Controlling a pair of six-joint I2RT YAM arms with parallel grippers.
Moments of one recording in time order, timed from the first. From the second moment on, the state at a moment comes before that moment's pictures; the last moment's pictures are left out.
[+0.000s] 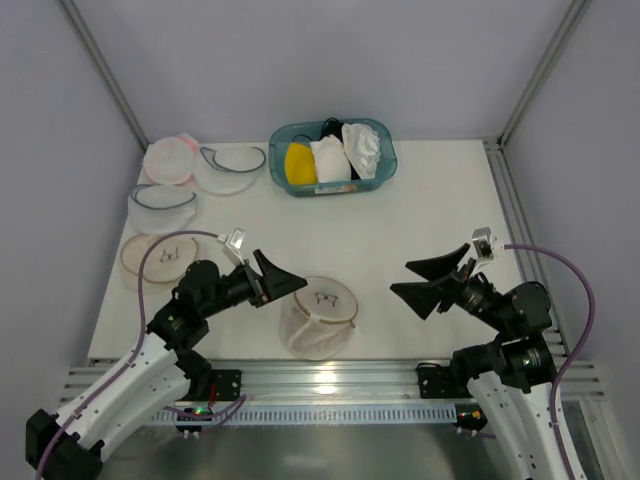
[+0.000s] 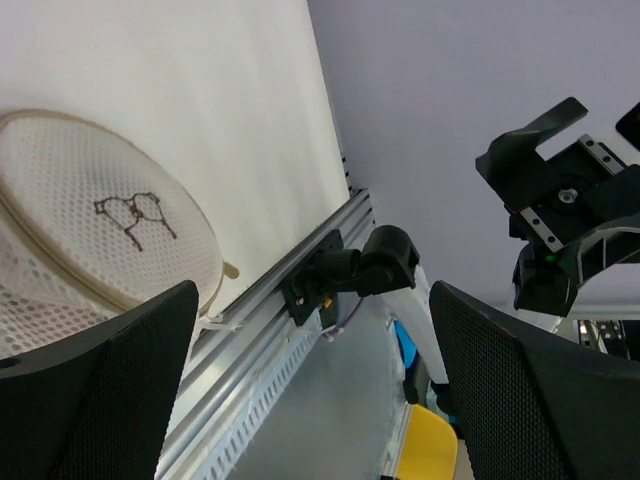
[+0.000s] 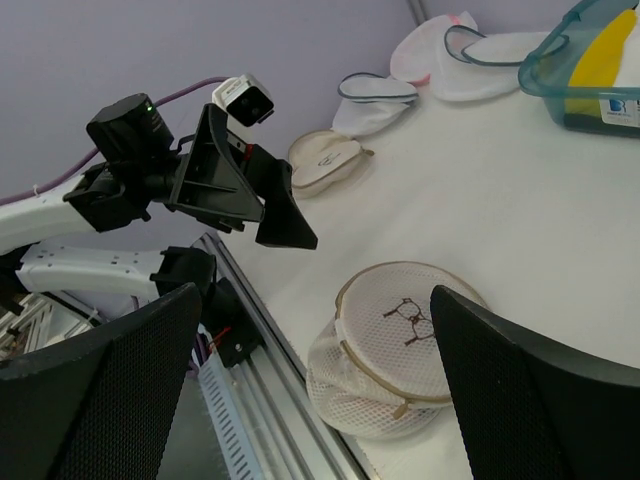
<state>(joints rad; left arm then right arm) -0.60 0.62 0.44 -0.02 0.40 -1.06 0.21 0.26 0.56 -0.16 -0.74 0.62</state>
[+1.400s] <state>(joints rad) -0.90 1.15 0.50 0.03 0.06 -1.29 0.24 0.33 0.35 -0.37 -0.64 0.50</state>
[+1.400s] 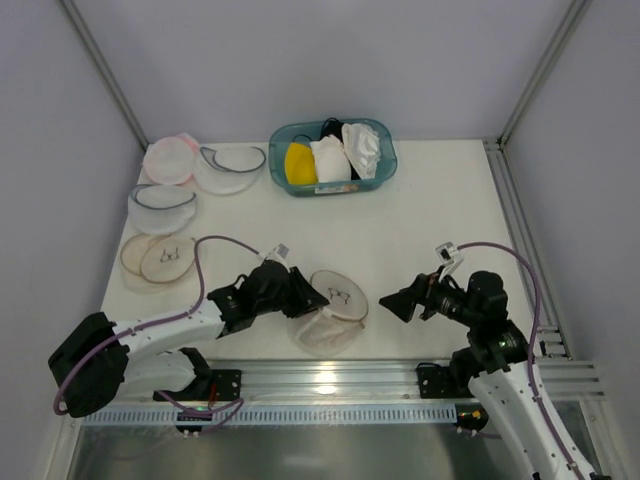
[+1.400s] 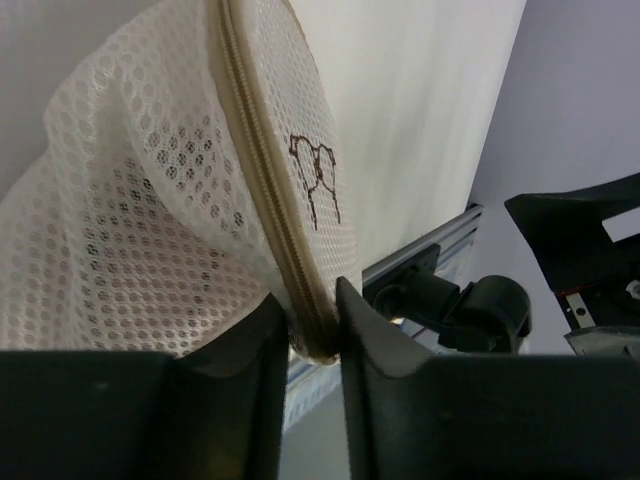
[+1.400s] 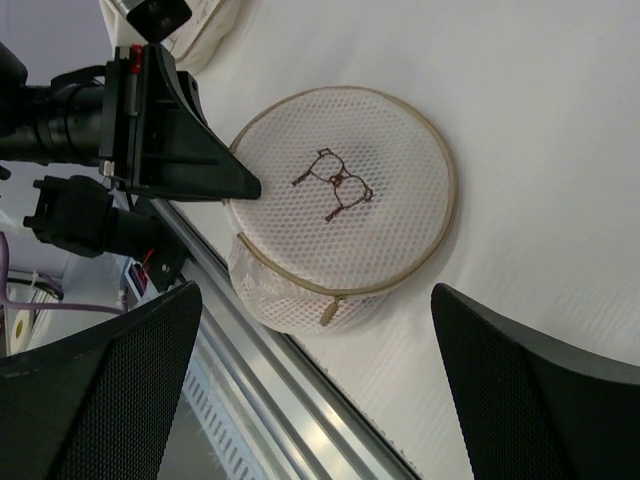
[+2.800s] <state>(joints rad) -0.91 1.06 0.41 0.15 -0.03 -1.37 0.79 0.87 0.24 0.09 -0.23 0.76</state>
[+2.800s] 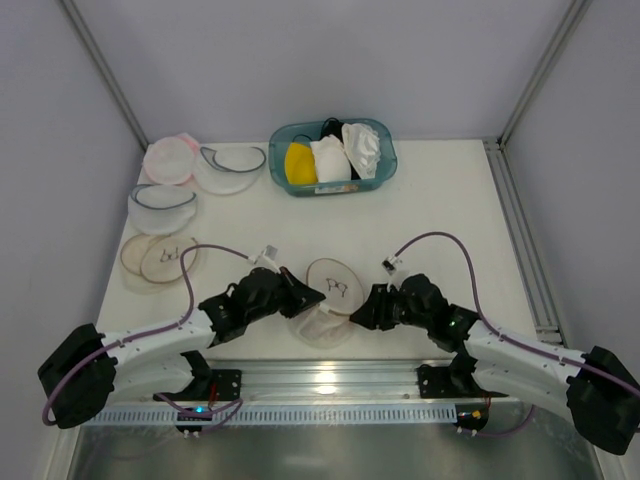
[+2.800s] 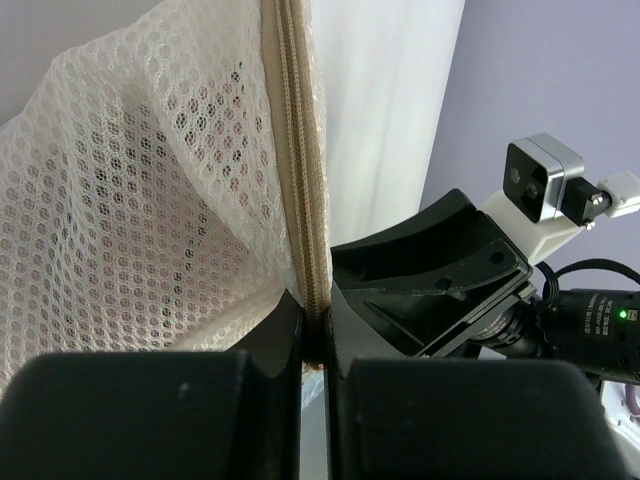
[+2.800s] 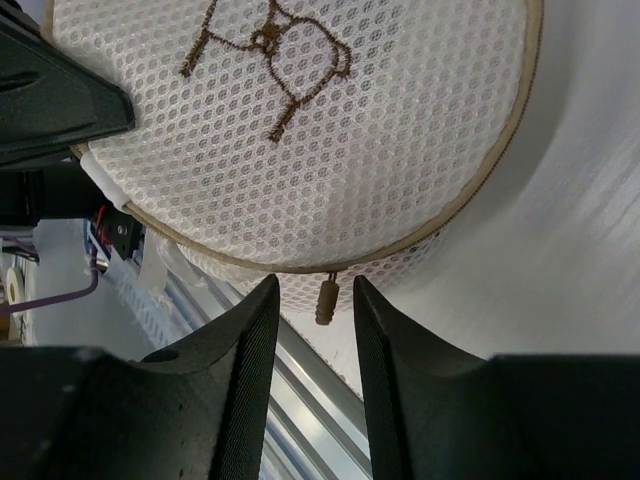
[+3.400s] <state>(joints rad) -0.91 0.97 0.42 0.09 -0.03 -1.34 0.81 0.88 0.31 -0.07 -0.14 0.73</state>
